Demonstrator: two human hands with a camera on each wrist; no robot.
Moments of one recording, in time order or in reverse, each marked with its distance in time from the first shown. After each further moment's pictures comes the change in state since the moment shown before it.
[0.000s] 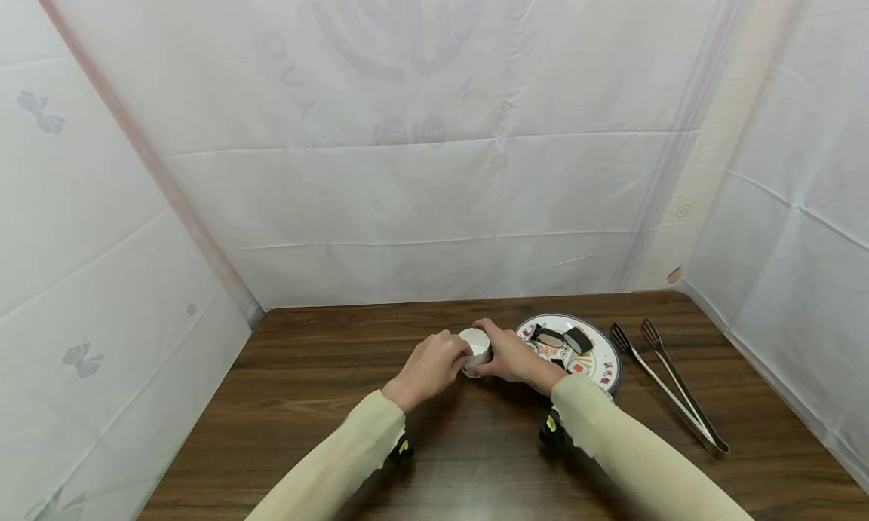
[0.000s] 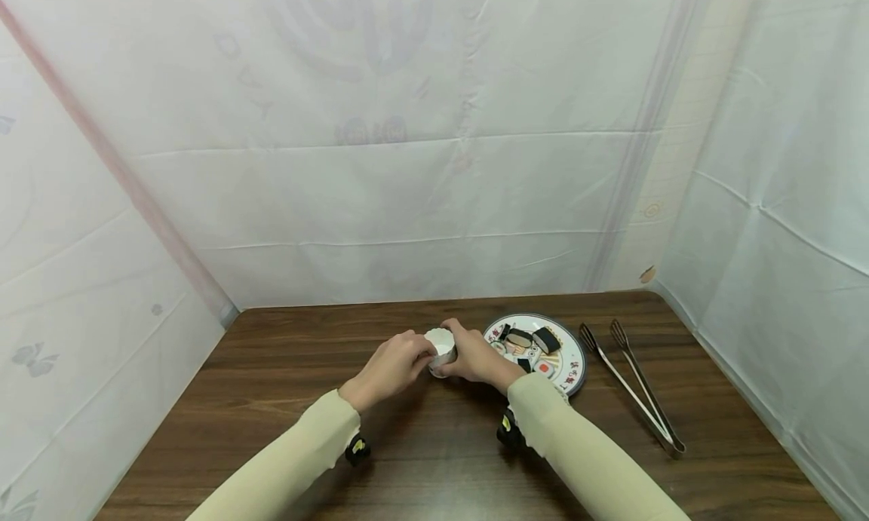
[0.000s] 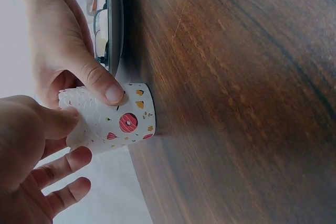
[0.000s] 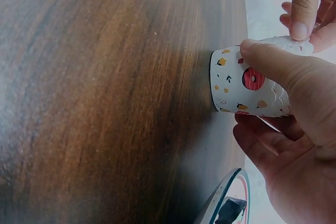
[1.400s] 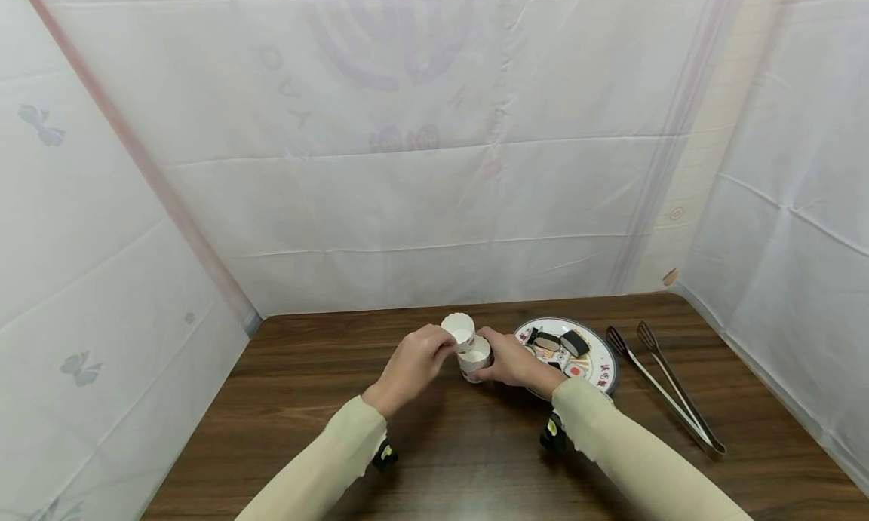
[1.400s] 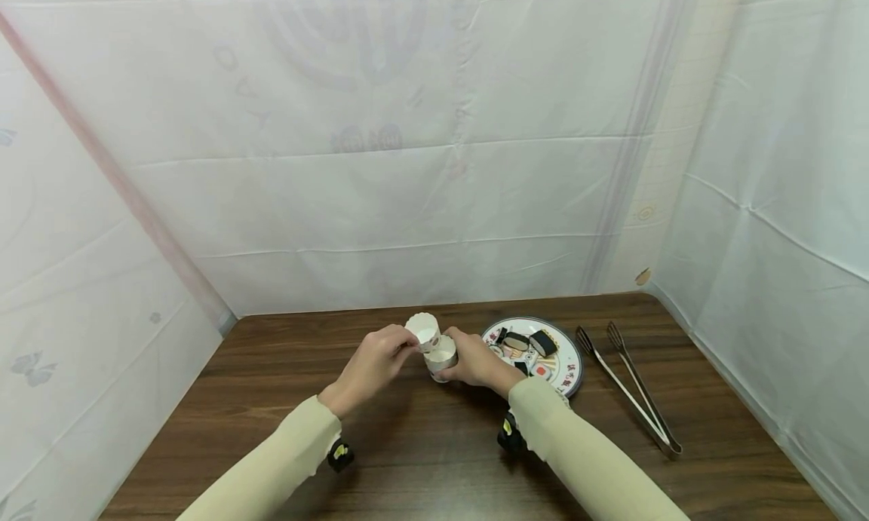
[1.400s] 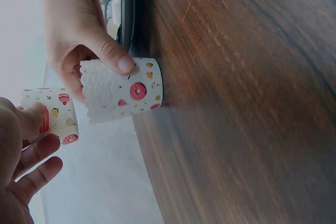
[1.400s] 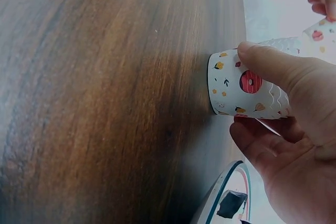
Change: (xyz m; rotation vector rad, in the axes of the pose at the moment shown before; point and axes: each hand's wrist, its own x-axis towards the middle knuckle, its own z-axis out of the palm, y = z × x) left_hand -0.010 -0.009 -0.020 -0.069 0.283 0.076; right_hand -0.003 0.006 0.002 0.032 0.067 -0.053
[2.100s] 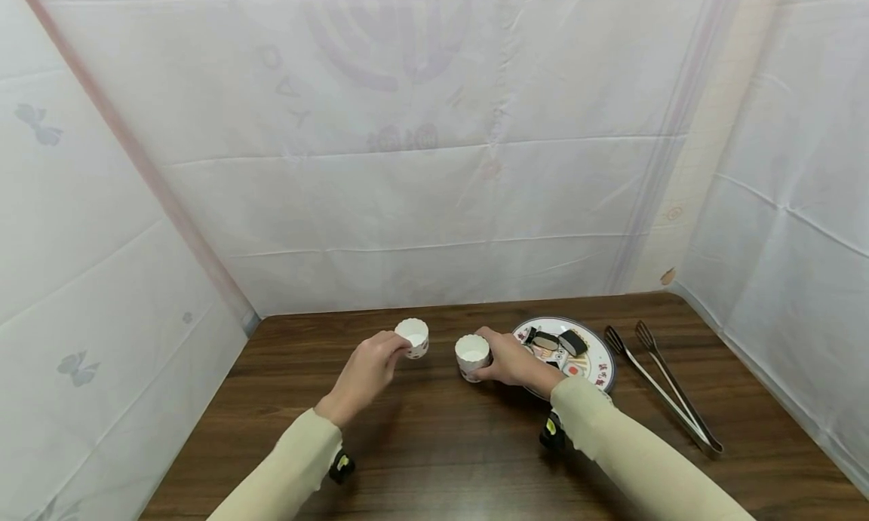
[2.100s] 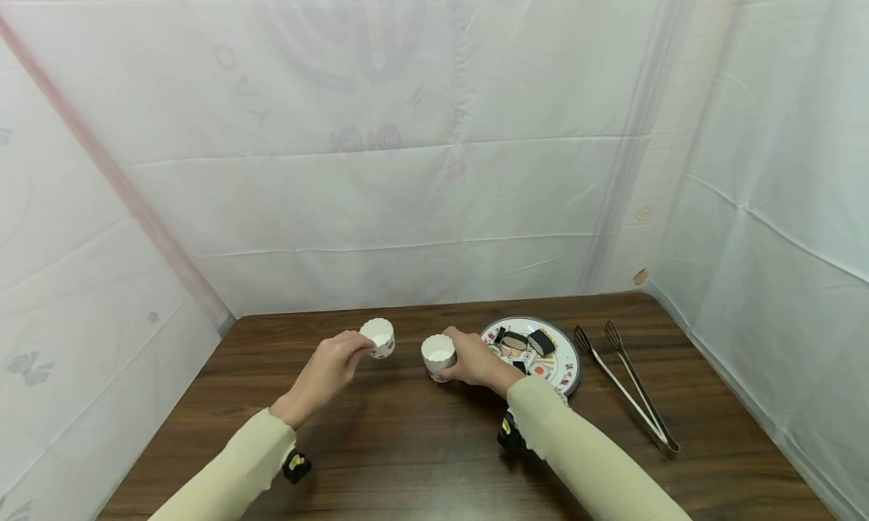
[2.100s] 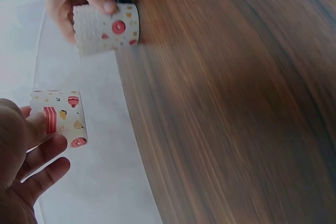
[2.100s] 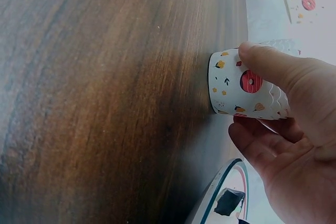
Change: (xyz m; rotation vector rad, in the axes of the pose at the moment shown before) left_hand -0.041 -0.032 -0.036 0.087 0.040 -0.024; right_hand -0.001 -0.003 -0.002 -0.040 -0.026 0.039
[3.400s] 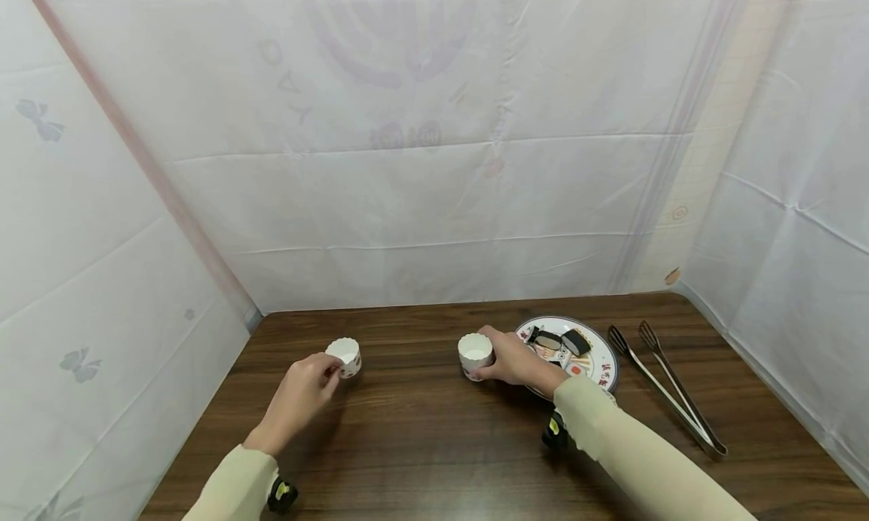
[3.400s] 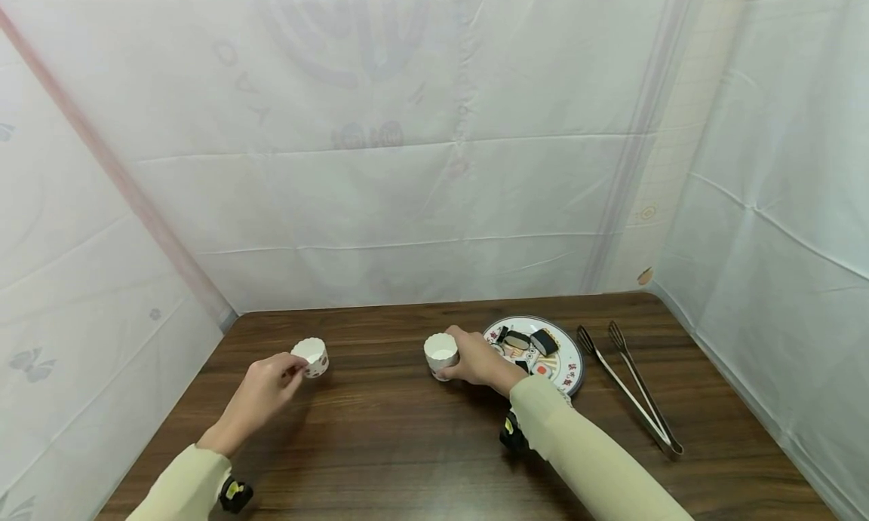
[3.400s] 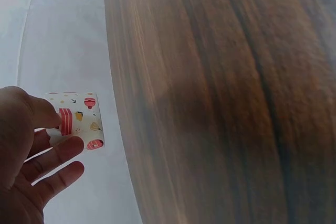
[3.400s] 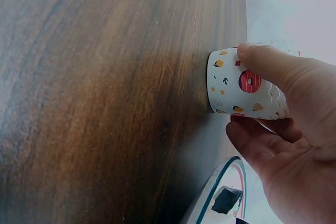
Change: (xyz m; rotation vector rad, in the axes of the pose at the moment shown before) left_hand -0.075 -0.045 -0.051 0.151 -0.013 -0.209; right_hand -0.002 0.002 -0.003 -0.027 -0.001 -0.047
